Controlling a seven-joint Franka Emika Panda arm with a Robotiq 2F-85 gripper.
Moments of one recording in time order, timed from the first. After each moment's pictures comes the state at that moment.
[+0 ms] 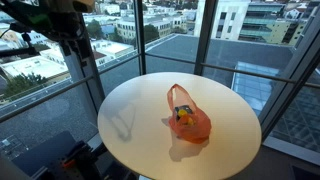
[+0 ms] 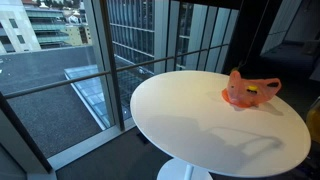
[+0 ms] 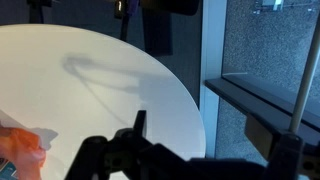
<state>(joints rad) 0.19 -0.81 0.03 -2.62 0.27 1.86 0.03</state>
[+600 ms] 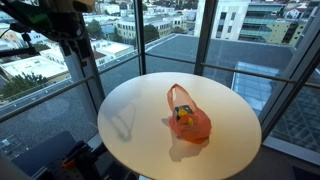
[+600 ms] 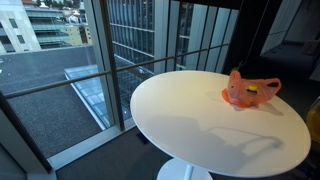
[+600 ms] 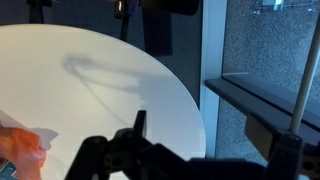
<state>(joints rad) 0.19 -0.81 0.04 -2.62 0.27 1.86 0.03</state>
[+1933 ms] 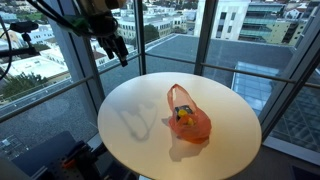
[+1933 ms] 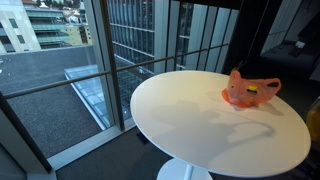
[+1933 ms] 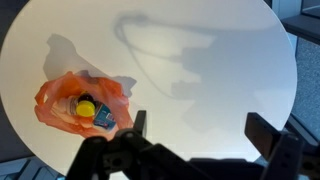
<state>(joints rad) -0.03 -0.64 0.09 -2.57 0.06 2.16 0.12</state>
